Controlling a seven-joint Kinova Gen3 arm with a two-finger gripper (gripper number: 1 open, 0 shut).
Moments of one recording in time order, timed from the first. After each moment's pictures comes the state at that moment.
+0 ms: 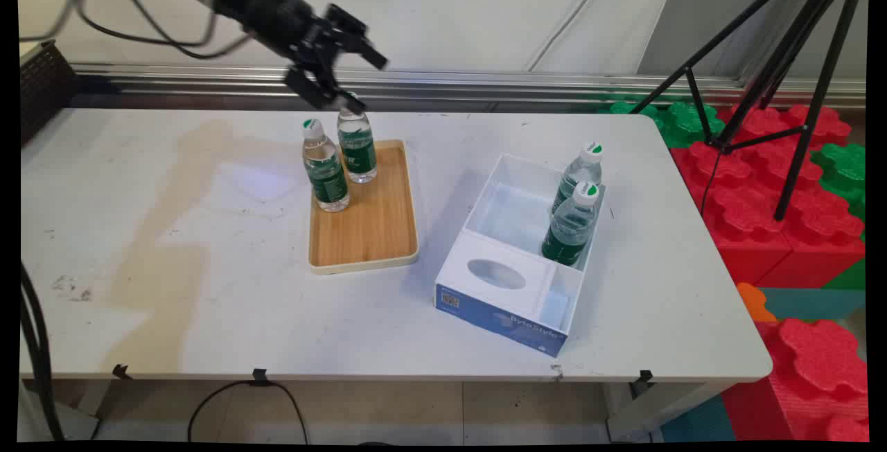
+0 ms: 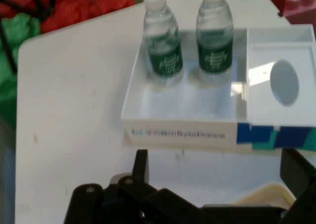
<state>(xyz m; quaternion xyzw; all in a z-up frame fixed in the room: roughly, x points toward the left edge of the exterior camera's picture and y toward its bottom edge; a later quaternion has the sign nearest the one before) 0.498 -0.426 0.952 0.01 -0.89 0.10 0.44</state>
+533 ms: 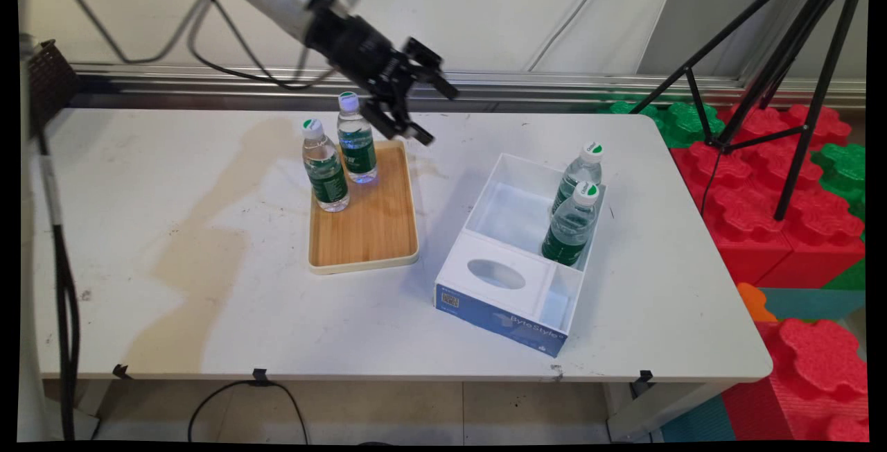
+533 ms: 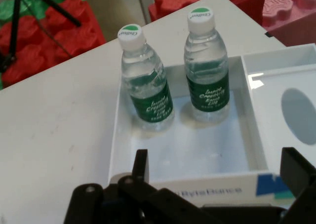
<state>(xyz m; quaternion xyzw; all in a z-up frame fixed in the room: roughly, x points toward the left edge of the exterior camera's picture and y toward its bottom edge) 0.415 -0.482 0.899 -0.07 -0.88 0.08 0.47</state>
